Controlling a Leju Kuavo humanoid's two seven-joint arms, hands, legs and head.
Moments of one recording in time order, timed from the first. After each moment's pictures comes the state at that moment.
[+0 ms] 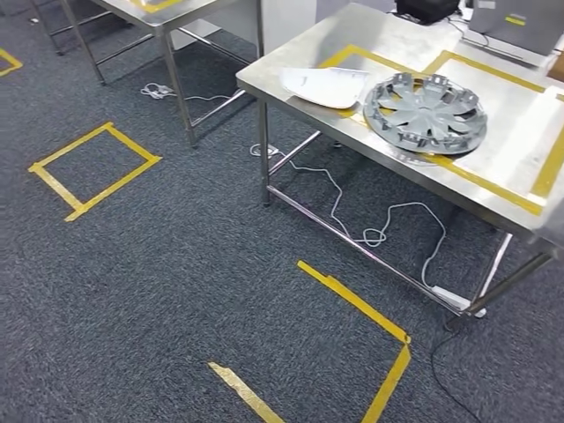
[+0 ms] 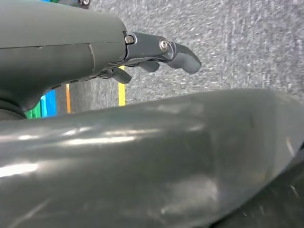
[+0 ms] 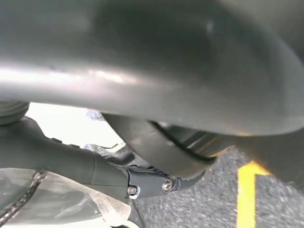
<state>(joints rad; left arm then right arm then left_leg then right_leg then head) -0.03 -0.13 0.03 -0.19 -0.73 0.17 0.13 -0.05 0.18 -0.59 -0.19 1.42 0.08 0.08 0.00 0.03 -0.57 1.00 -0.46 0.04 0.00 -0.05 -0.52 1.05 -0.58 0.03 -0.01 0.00</state>
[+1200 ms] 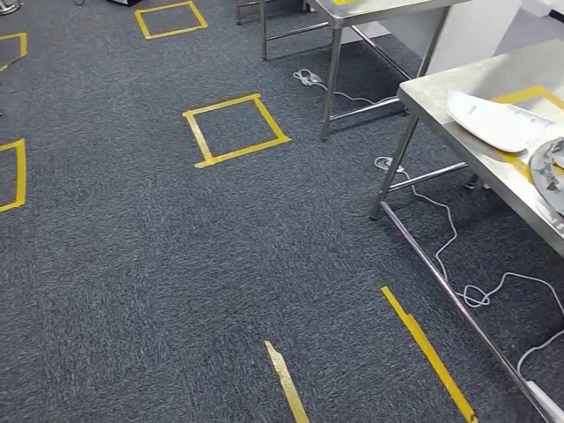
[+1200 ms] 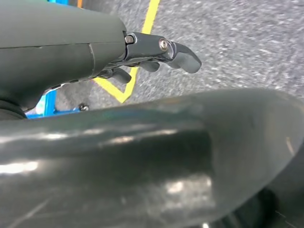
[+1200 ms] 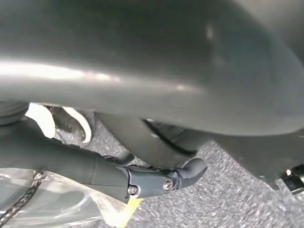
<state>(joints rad) -0.01 -0.12 0.04 -0.19 -0.74 0.14 0.12 -0.04 0.16 -0.52 -0.19 1.47 -0.04 -0.12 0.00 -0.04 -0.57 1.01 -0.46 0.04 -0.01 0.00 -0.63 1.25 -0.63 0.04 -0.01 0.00</state>
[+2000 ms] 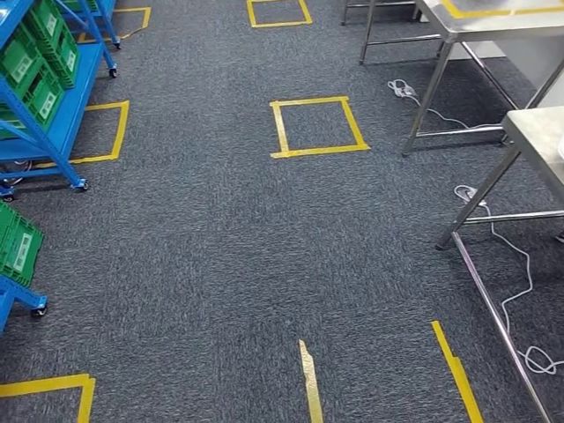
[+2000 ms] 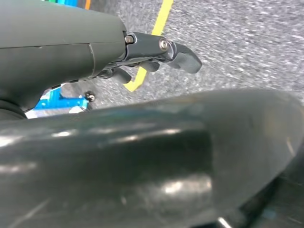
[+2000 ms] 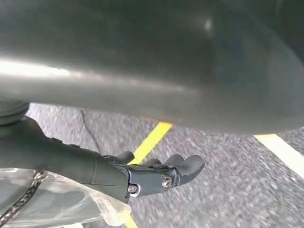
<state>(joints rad) -0.04 -0.10 -0.03 -0.19 -0.93 0.09 0.10 -0.05 0.11 -0.58 -0.19 1.40 -0.07 -0.11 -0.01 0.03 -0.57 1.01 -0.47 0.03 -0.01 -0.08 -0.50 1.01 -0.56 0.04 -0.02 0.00</state>
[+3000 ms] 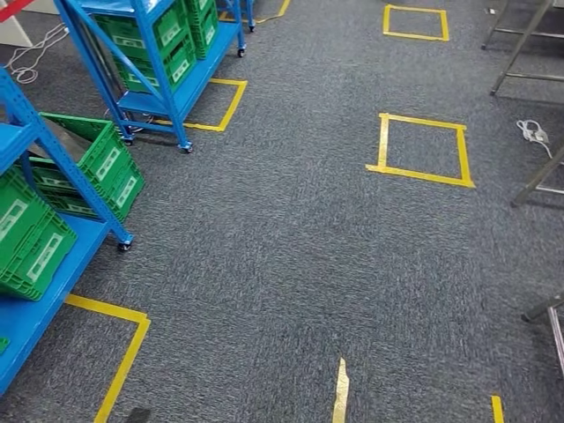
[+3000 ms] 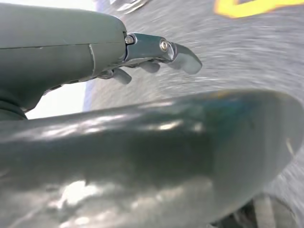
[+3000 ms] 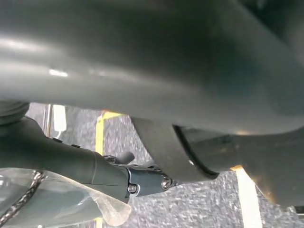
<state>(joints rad) -0.03 -0.02 0.28 -0.19 -0.51 0.33 0.10 -0.04 0.12 -0.47 -0.19 1.56 0.08 -0.10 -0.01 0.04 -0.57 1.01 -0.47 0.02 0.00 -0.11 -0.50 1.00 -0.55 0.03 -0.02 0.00</state>
